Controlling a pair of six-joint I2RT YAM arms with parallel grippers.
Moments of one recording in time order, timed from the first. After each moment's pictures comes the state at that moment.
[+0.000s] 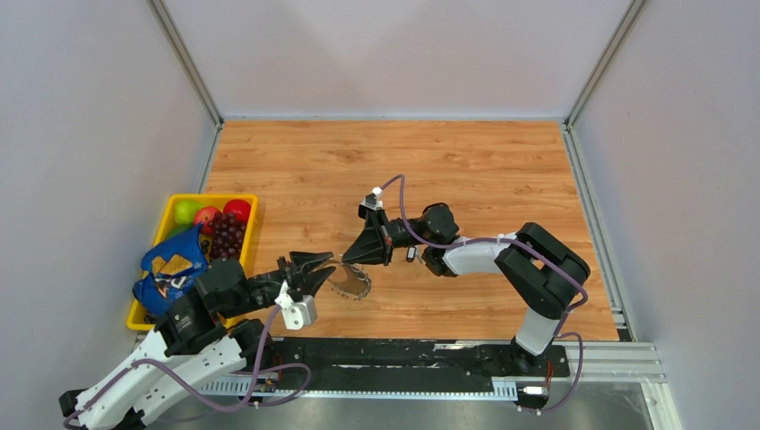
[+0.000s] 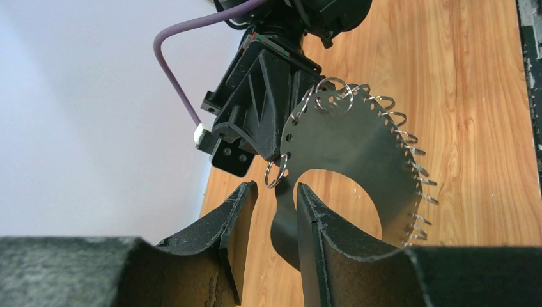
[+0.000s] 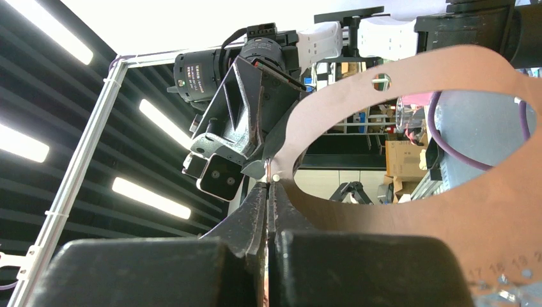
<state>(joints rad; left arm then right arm) -0.91 0.33 0.67 -0.48 0.29 0.86 0.83 1.75 0.79 1.36 -0.96 2.09</state>
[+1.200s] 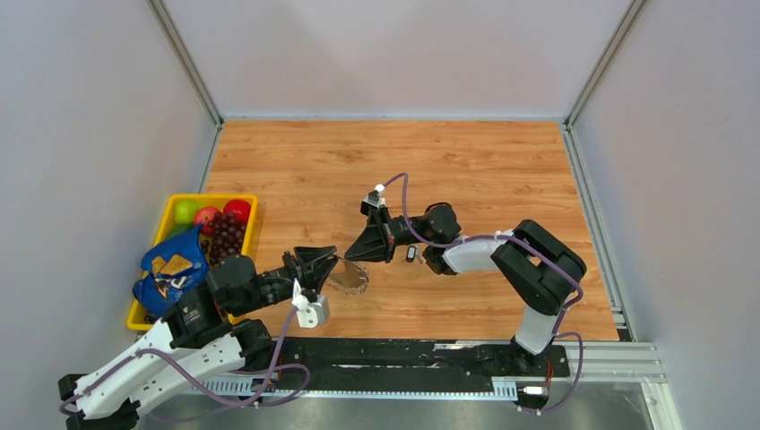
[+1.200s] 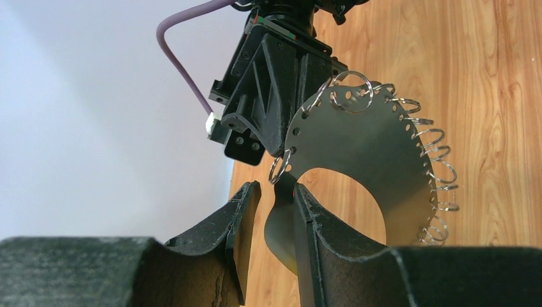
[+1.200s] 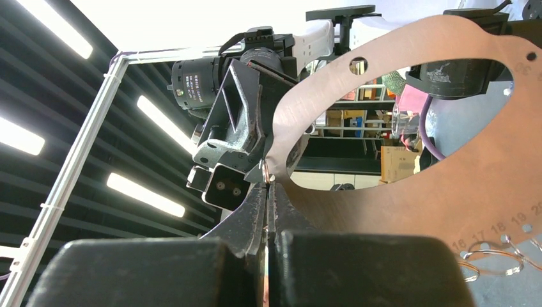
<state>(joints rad) -0.98 0.39 0.67 -0.46 0.15 0.99 0.80 1.77 0.79 1.42 -0.97 2.09</state>
